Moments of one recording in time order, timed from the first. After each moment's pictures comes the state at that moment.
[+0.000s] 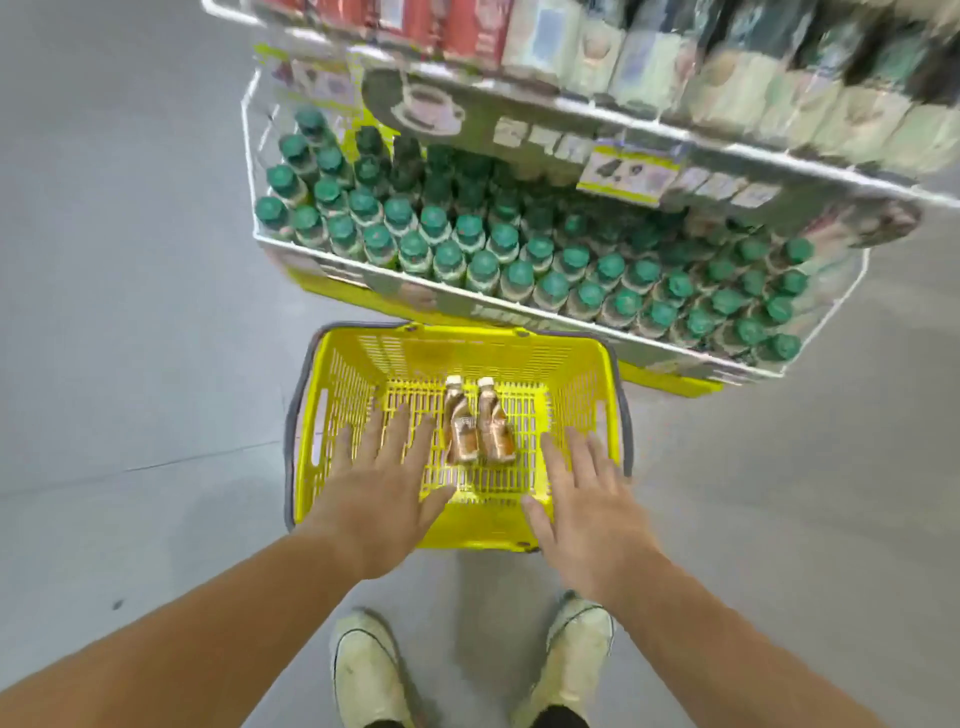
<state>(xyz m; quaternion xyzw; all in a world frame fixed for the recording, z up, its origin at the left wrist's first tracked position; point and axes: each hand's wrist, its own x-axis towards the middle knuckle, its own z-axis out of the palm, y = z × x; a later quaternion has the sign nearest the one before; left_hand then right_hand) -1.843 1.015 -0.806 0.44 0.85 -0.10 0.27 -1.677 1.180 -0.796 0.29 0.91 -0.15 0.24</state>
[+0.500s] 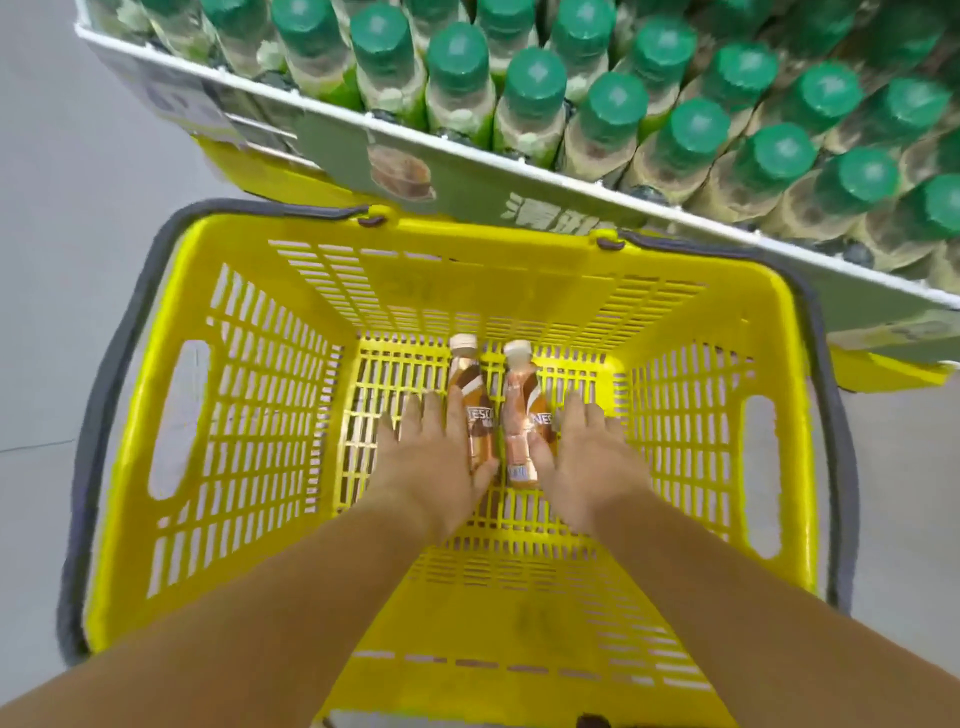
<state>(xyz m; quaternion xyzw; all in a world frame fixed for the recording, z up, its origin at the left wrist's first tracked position) -1.847 1.091 -1.088 0.36 0.86 -0.13 0.33 -1.743 1.230 -1.080 0.35 0.87 -0.22 0.25</state>
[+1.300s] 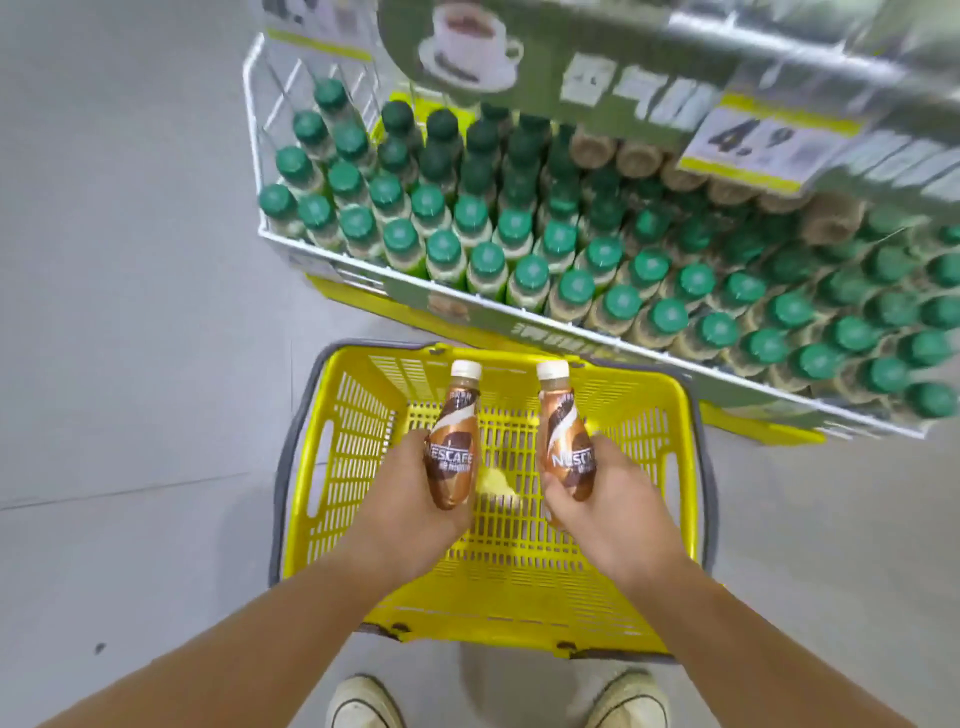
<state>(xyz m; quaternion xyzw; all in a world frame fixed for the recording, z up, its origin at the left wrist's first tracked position) -1.878 1.049 -0.901 0.14 0.84 0.35 0.38 -1.745 1.226 -0.895 0.43 0.82 -0.37 0.09</state>
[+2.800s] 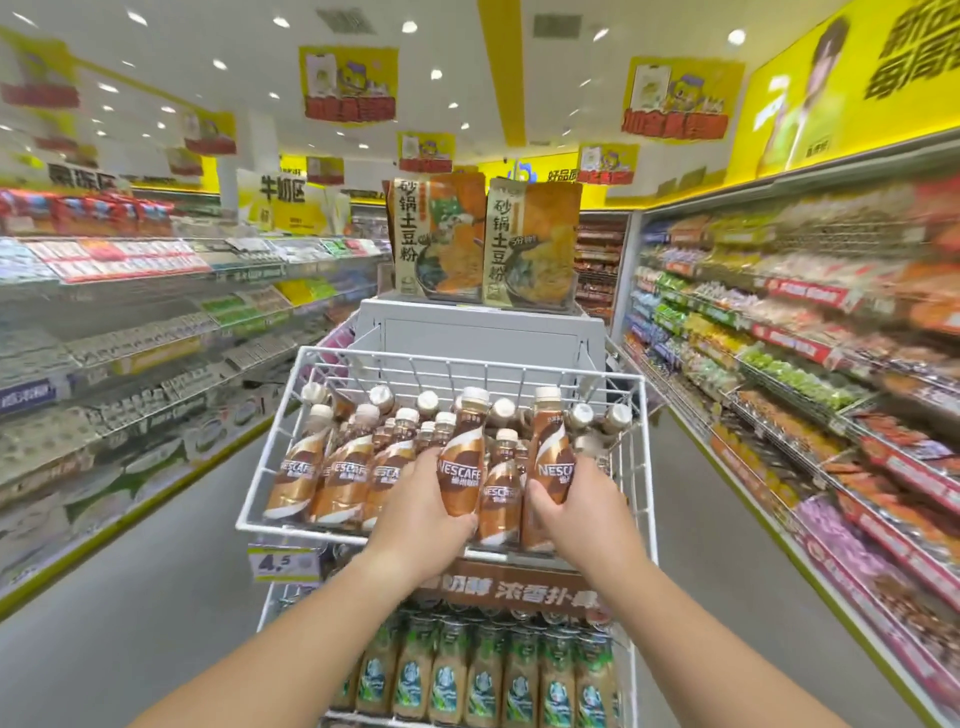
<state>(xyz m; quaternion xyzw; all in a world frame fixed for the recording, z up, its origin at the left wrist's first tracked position) -1.947 1.294 0.016 0.41 0.80 0.44 0.03 -1.805 1.436 0.021 0.42 0.84 -0.18 -0.30</state>
